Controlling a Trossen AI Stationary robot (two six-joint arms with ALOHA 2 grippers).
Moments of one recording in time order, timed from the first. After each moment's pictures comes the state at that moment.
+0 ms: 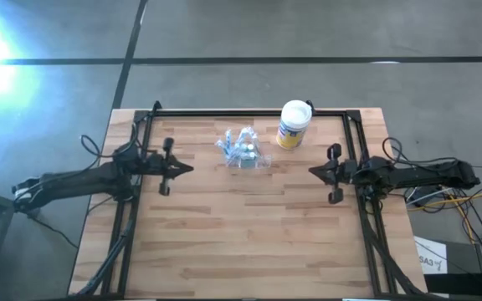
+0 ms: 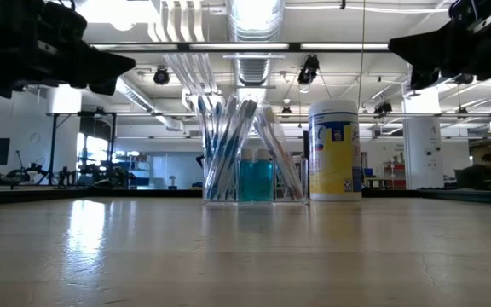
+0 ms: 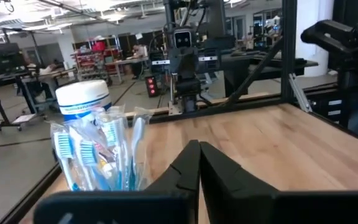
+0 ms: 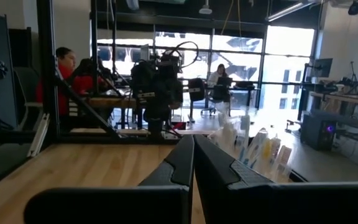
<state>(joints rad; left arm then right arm) 0.36 0.46 0.11 0.43 0.41 0.14 0.01 0.35 0.02 0.51 0.08 -0.04</state>
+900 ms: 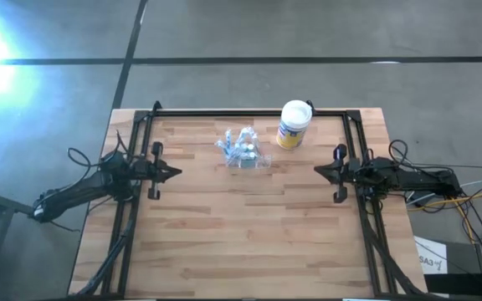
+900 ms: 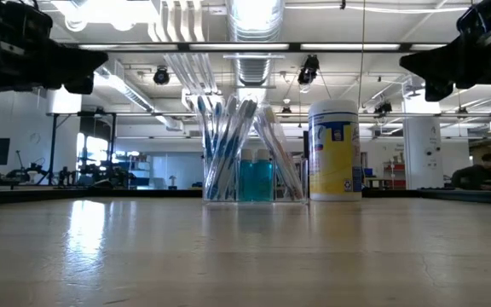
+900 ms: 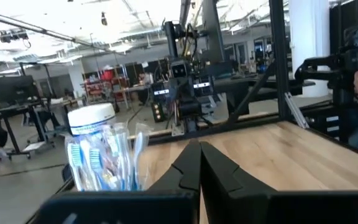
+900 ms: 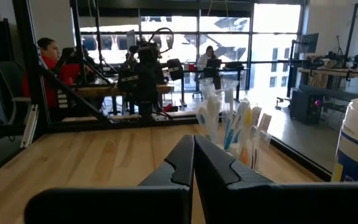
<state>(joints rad) 0.37 0.06 0.01 0.15 0.41 0.13 0.00 0.00 0.02 0.08 0.13 0.03</state>
